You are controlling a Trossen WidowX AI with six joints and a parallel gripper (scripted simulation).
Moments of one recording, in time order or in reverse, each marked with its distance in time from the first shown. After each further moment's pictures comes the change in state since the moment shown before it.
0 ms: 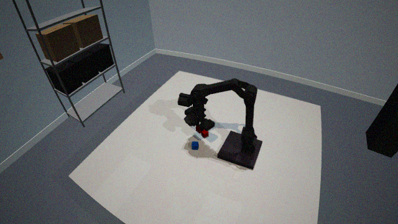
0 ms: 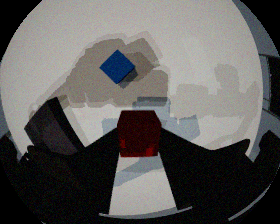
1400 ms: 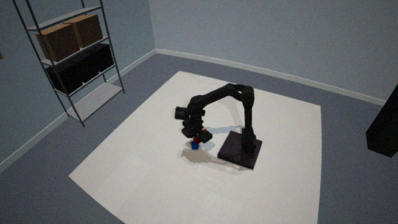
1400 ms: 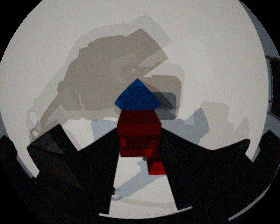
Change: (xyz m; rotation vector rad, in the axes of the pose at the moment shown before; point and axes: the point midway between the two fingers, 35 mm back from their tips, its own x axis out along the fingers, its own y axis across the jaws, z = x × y) arm 0.038 0.028 0.042 0.013 0.000 0.004
